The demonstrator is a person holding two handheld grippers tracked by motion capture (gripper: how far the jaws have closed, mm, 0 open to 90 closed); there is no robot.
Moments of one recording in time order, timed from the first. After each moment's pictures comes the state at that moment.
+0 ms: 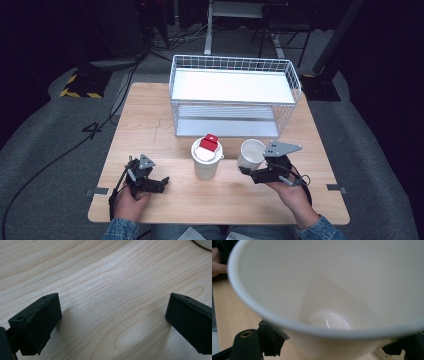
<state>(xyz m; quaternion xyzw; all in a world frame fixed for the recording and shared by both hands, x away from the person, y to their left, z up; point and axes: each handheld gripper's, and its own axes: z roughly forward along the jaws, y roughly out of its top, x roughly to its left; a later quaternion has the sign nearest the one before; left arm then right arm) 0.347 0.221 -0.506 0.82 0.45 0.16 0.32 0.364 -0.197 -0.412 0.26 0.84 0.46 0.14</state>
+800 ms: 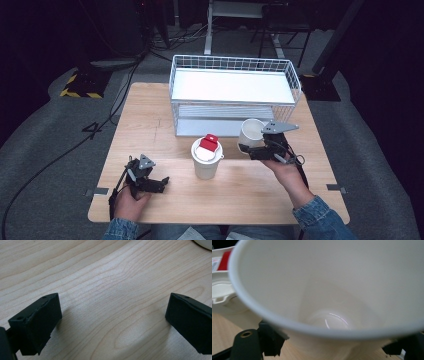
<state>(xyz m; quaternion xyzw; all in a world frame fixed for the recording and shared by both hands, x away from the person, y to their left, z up) 0.347 0.221 -0.506 0.82 0.45 0.16 0.32 0.417 -0.193 -0.399 0.31 0.82 0.45 0.17</state>
